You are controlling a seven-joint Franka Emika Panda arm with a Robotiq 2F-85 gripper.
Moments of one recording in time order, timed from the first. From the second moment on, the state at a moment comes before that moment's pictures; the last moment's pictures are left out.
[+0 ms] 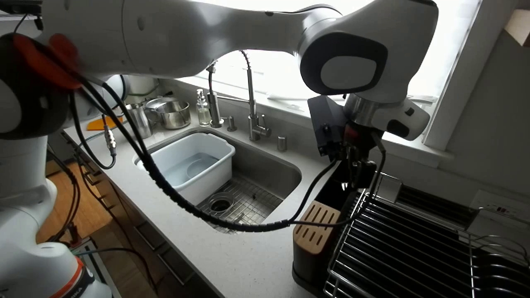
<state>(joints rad) -0.52 0.46 -0.32 -1.26 0.33 1.69 0.01</state>
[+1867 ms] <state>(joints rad) -0.58 0.47 -0.25 -1.23 0.47 1.69 -0.07</state>
